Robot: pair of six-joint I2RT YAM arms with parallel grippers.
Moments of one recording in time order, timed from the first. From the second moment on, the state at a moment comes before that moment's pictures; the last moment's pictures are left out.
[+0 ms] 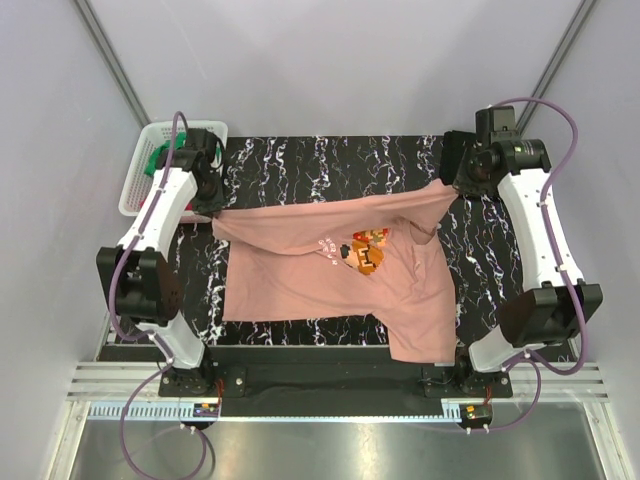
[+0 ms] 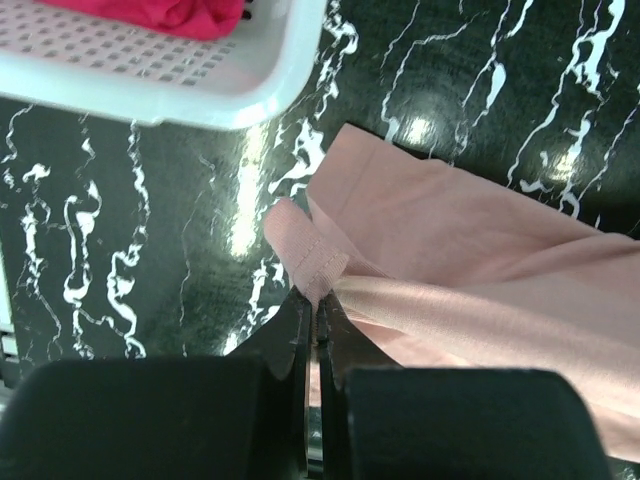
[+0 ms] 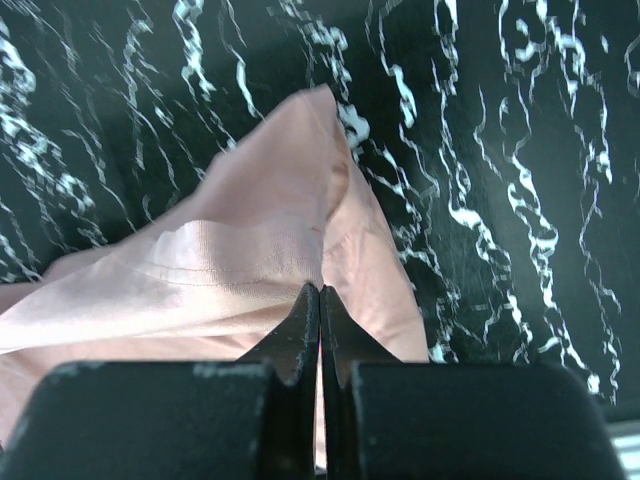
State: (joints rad) left arm -0.09 1.68 1.59 -1.07 -0.15 -0.28; right arm 0.07 1.56 1.74 -1.11 0.12 0.37
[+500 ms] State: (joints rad) left arm -0.08 1.82 1.85 -1.11 -0.11 -0.28; right arm 0.06 1.71 1.98 -1.13 0.12 0.37
